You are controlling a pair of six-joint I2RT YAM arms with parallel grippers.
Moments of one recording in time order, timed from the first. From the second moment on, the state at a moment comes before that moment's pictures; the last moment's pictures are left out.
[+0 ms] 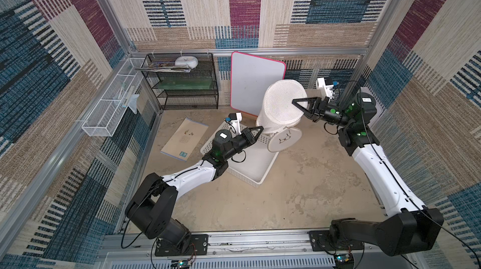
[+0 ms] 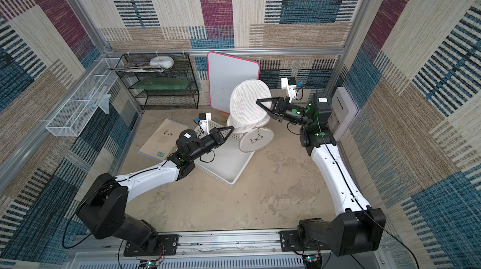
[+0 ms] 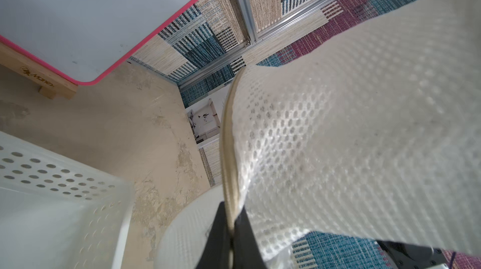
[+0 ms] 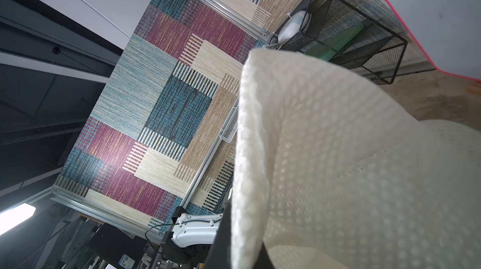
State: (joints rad) left arm -0.61 1.57 0.92 0.68 0.34 -1.05; right arm 0.15 1.30 1.26 0.27 -1.04 1.20
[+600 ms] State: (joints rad) left arm -0.70 1.63 1.03 0.64 0.35 -1.02; right arm 0.24 1.31 1.29 0.26 -1.05 1.11
